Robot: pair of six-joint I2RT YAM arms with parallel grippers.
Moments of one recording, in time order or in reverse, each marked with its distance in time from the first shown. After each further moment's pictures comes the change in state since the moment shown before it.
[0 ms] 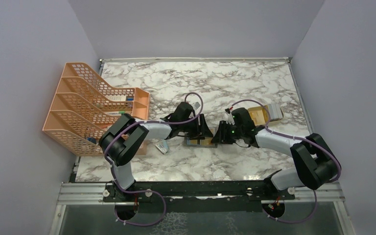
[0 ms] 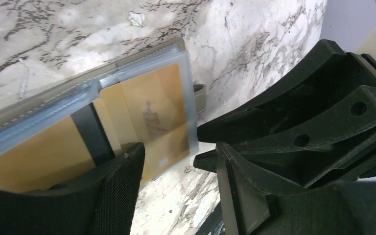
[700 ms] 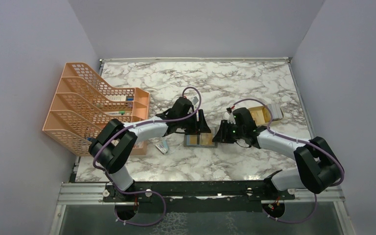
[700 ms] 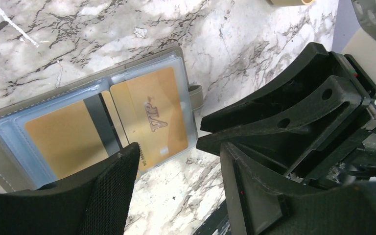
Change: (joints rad) left arm -0.004 -0.125 0.058 -0.193 -0.100 0.088; right arm 0.000 -0.049 -0.004 -0.021 0.040 -0.007
